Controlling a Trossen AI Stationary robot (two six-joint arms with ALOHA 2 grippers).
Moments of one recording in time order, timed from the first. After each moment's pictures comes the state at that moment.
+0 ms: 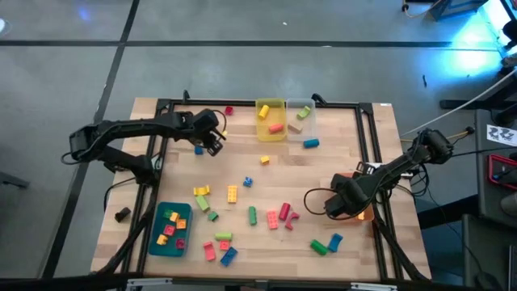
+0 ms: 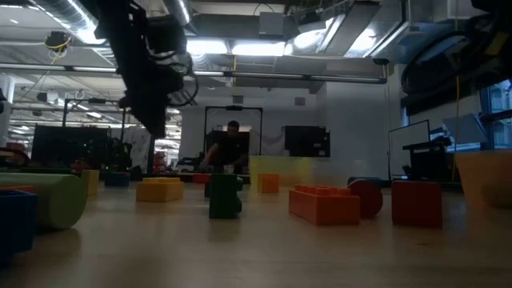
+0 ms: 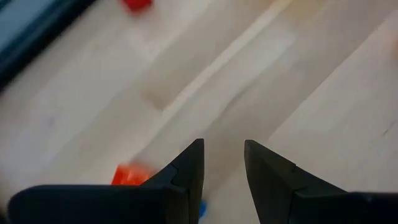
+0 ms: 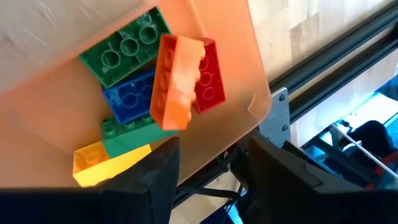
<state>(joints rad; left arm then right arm) 0.43 1.28 0.84 -0.70 -0.23 -0.30 0.54 1.46 1.02 -1.56 0.09 0.99</state>
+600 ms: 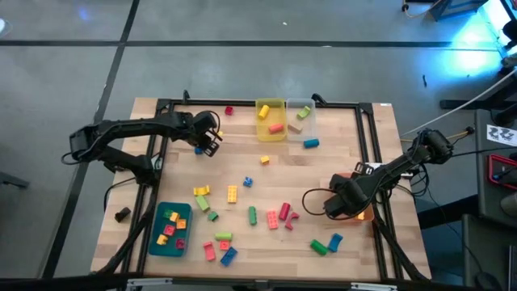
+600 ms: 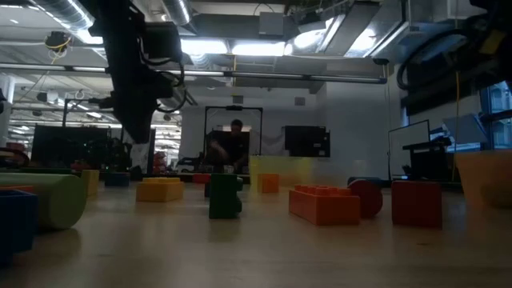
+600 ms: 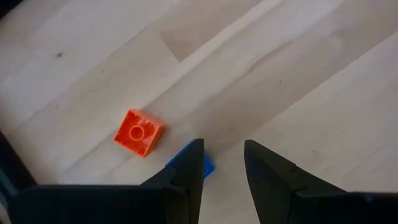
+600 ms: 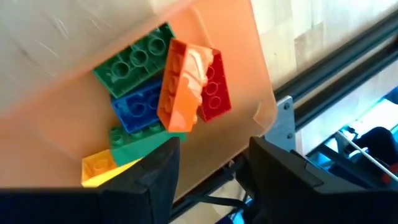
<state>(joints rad) 0.44 1.28 0.84 -0.82 -0.23 -0.47 0.54 1.46 1.02 -1.53 0.10 0.99</state>
